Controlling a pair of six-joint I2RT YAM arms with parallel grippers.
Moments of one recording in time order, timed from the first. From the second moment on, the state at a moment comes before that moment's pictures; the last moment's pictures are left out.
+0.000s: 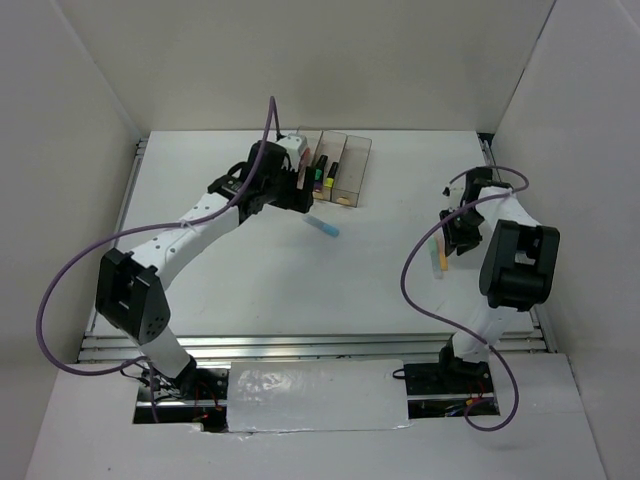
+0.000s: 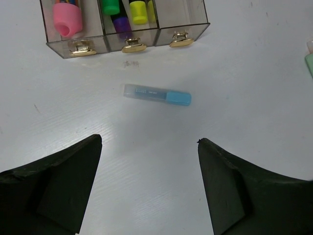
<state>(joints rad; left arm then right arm) -0.53 1.66 1.48 -0.45 -0.01 -0.19 -0.22 1.77 1.25 -0.86 -0.09 -0.29</state>
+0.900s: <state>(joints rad) -0.44 1.64 1.41 -0.47 -0.02 -0.20 -0.07 1.97 1.64 -0.93 -0.16 -0.19</state>
